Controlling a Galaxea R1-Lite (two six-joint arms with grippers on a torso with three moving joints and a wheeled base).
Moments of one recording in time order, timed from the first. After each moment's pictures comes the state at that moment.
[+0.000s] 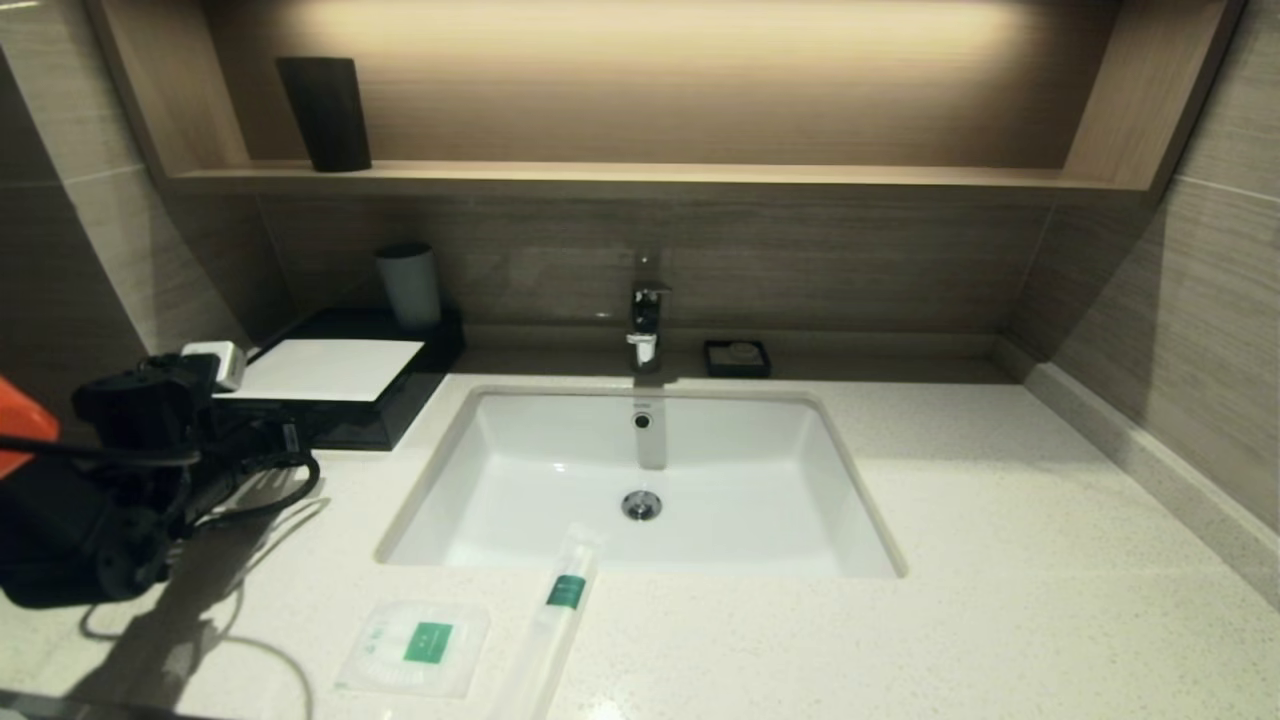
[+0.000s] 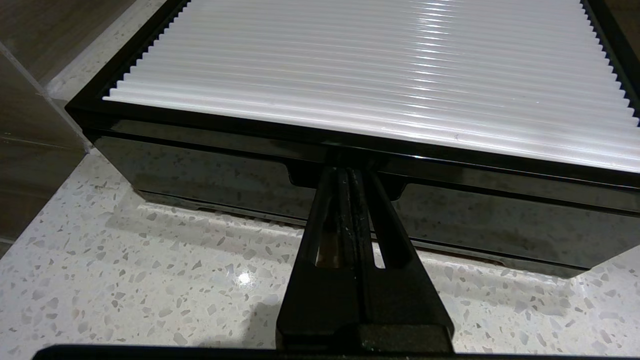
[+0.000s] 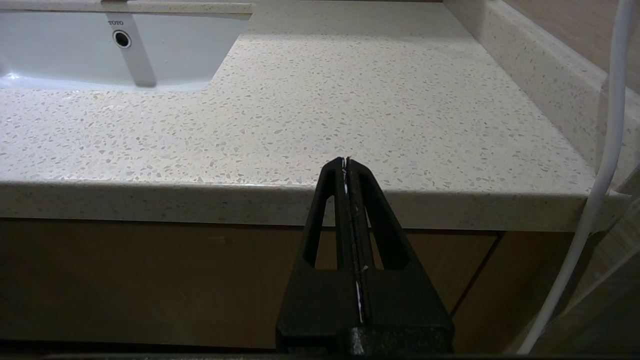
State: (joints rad) left arm 0.19 2.03 -0.72 -1.10 -0.05 0.04; right arm 0.00 0.00 0.00 0.00 0.00 -0.01
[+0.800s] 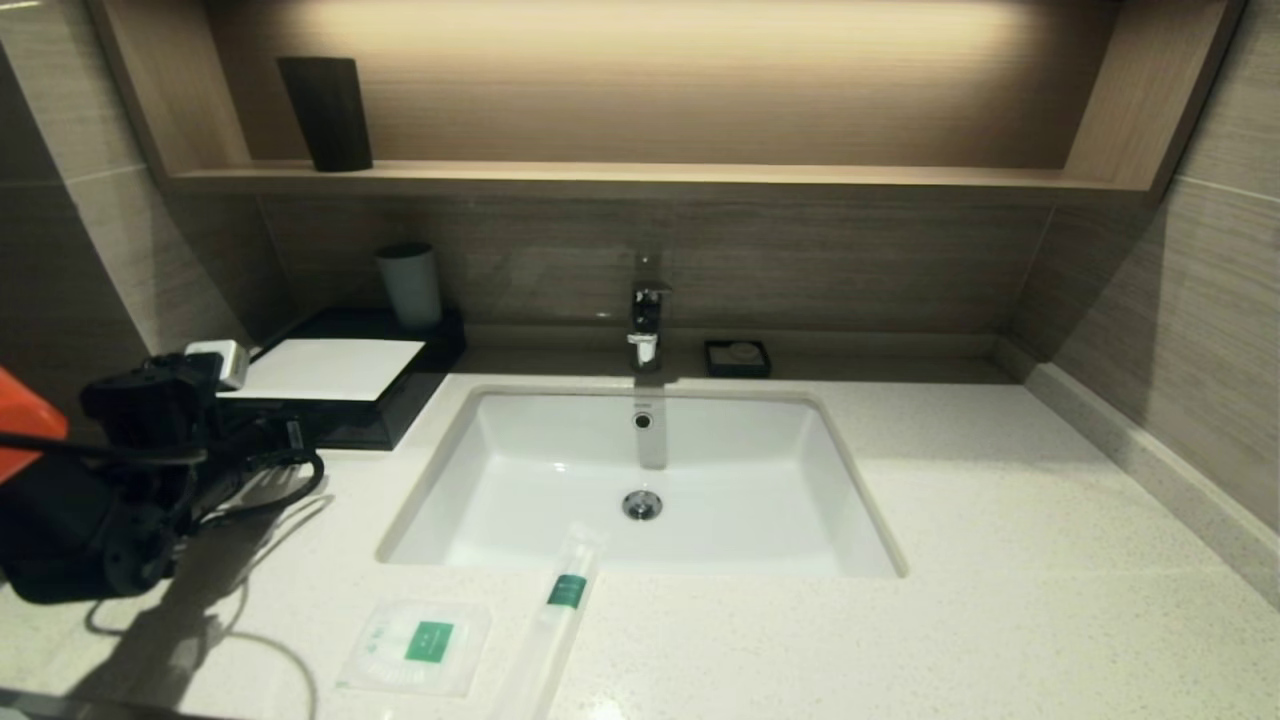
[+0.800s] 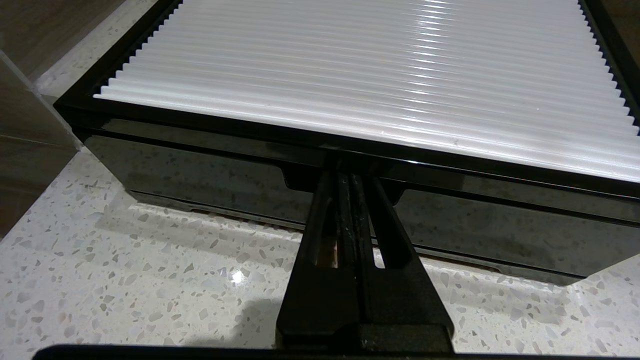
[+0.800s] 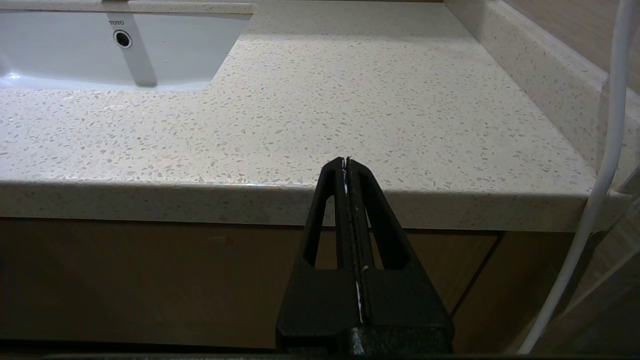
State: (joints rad) left arm 0.17 2.04 -0.73 -1.10 -0.05 0.02; right arm 0.00 0.00 0.00 0.00 0.00 -0.01
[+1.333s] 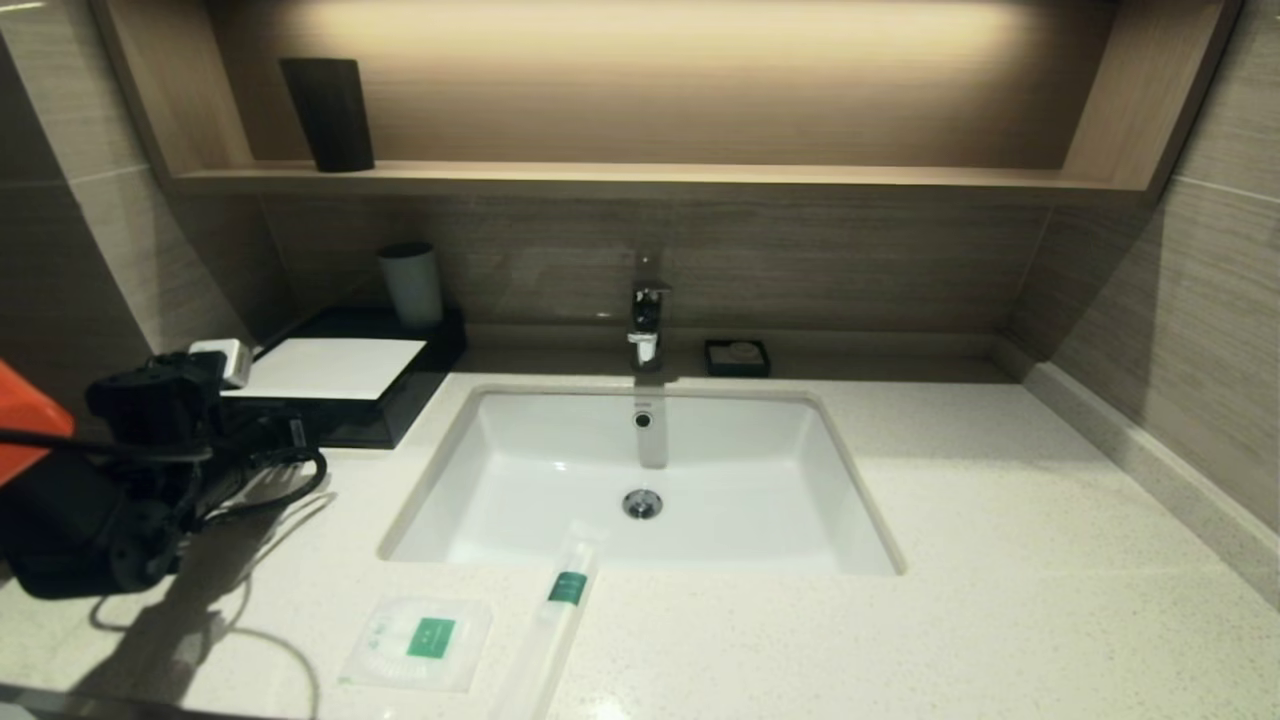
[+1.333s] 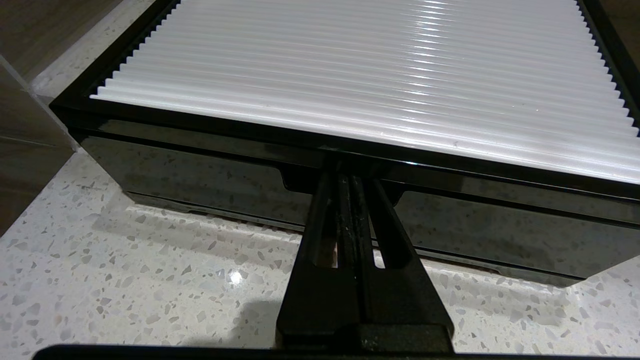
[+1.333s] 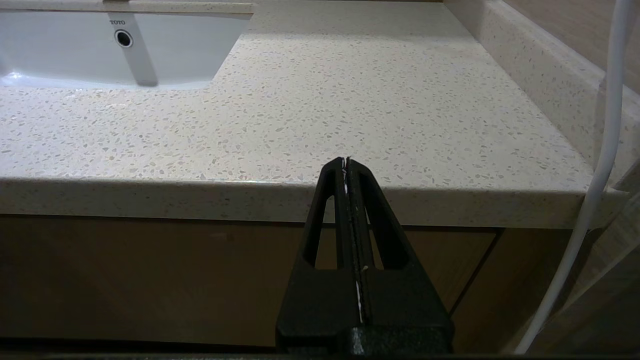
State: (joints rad) left arm 0.17 2.05 -0.75 -1.09 -0.05 0.01; right arm 0.00 0.00 0.00 0.00 0.00 -0.01
